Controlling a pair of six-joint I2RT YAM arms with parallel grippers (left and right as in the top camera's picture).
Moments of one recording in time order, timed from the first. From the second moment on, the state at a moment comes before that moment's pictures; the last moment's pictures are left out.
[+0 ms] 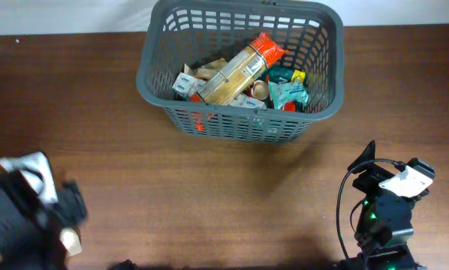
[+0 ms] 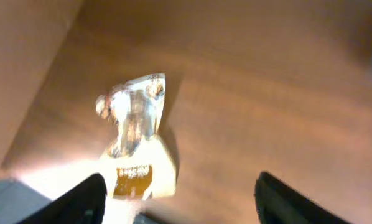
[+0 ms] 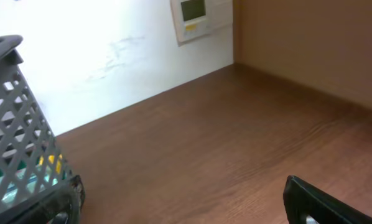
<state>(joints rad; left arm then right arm) 0.45 0.82 1.28 -1.34 -0.12 0.16 0.13 0.37 0.33 -0.15 0.61 0.29</state>
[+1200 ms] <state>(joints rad) 0.85 1.14 0.63 -0.60 -0.10 0.00 0.13 0.37 0.33 -0.15 0.53 0.29</state>
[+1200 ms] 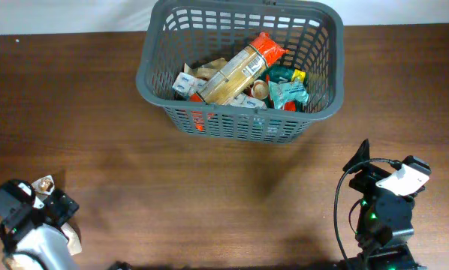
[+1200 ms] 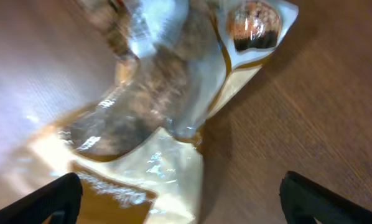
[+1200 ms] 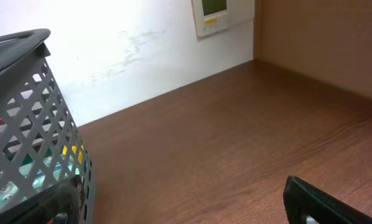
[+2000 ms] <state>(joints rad) 0.86 1.30 0.70 -0.49 -0.08 0.53 0.13 0.37 0.33 -0.18 0.53 0.29</state>
